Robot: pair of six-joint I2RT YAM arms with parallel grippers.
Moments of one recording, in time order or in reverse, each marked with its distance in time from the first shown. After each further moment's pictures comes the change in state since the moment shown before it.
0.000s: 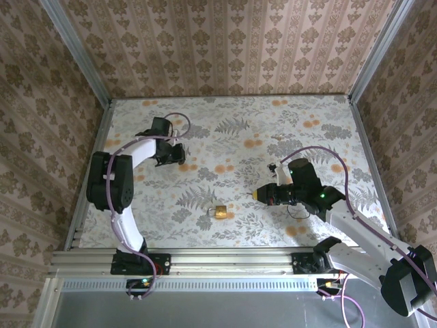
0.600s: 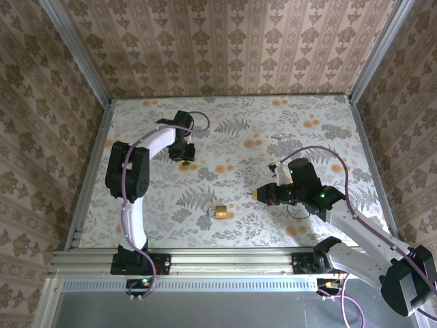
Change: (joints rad) left arm -0.154 0.195 0.319 -0.343 -0.251 0.025; right arm 0.000 0.000 0.003 0.000 -0.001 -0.001
